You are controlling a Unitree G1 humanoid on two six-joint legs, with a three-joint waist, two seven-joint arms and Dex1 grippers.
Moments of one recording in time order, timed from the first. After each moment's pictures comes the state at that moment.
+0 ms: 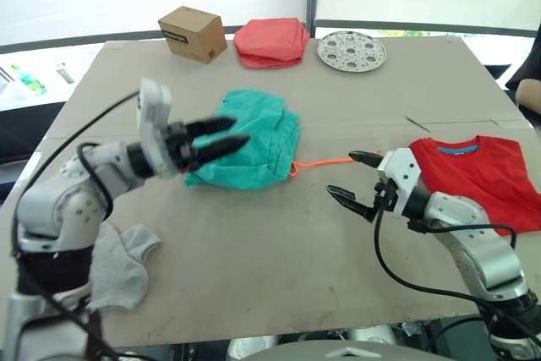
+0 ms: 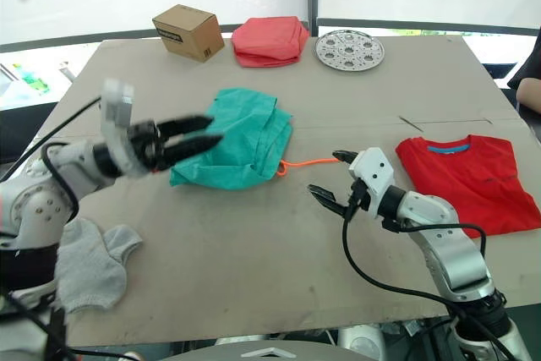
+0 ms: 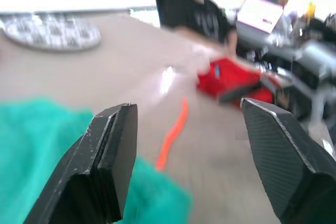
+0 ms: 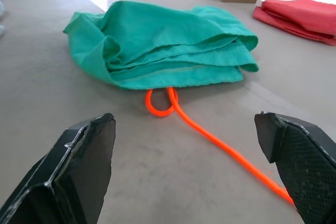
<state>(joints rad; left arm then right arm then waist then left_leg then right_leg) -0.47 0.68 0.20 -0.14 -0.83 0.71 -0.73 -0.20 -0.44 0.15 -0.37 0.30 0.40 0.65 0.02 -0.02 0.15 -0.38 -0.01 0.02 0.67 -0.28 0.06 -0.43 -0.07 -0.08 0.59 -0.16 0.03</state>
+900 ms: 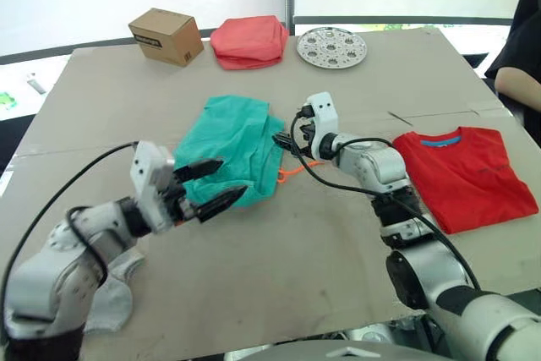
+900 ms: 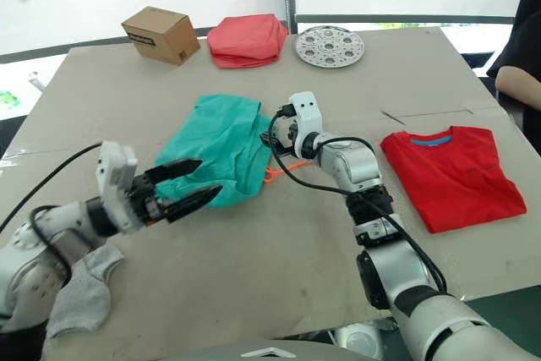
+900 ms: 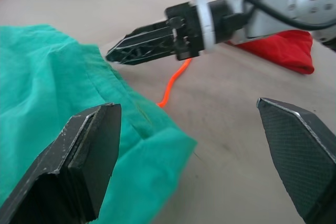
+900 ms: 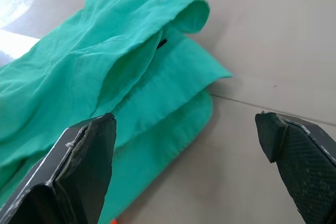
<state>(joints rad) 0.19 0.74 0.46 -0.59 -0.80 0.65 -0.83 -0.87 0.08 0.04 0.48 0.31 0.74 0.30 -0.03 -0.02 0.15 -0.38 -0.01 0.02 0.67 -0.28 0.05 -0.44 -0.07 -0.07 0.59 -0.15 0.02</state>
